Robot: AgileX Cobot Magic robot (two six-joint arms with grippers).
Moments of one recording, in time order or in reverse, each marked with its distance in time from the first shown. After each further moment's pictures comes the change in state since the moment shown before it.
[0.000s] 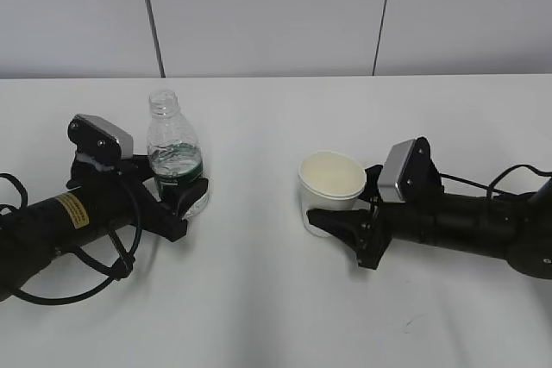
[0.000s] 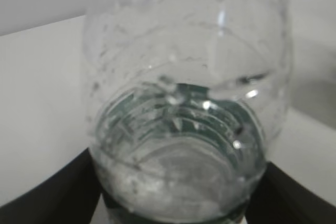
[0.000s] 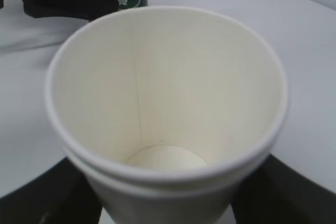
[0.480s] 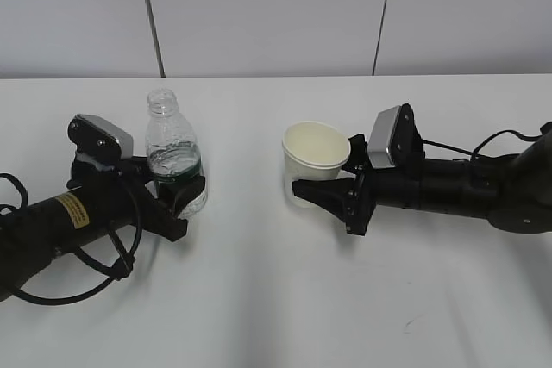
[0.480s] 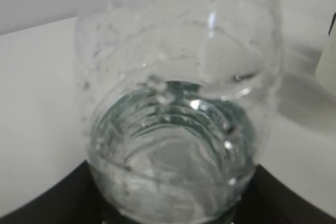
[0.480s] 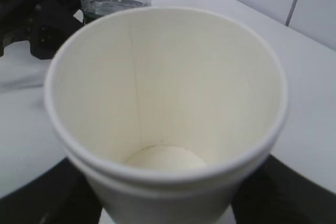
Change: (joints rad) left arm -0.001 0.000 0.000 0.002 0.000 -0.002; right arm 0.004 0.006 -0.167 -0.143 0.000 0.134
